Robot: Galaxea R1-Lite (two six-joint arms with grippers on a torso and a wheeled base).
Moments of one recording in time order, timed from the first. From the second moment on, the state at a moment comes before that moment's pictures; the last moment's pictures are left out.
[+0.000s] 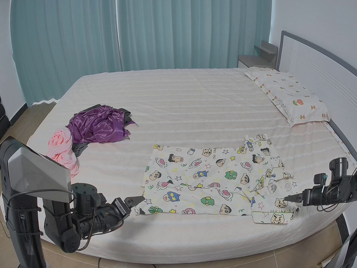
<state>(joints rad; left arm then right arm) -0.35 2.25 -0.19 -1.54 -0.22 -1.01 -0.26 1.95 -0.41 -0.62 0.53 -0.06</state>
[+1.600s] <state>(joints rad) -0.35 2.27 -0.19 -1.55 -0.21 -1.01 -0.33 2.23 -0.60 -0.62 0.80 -0.17</state>
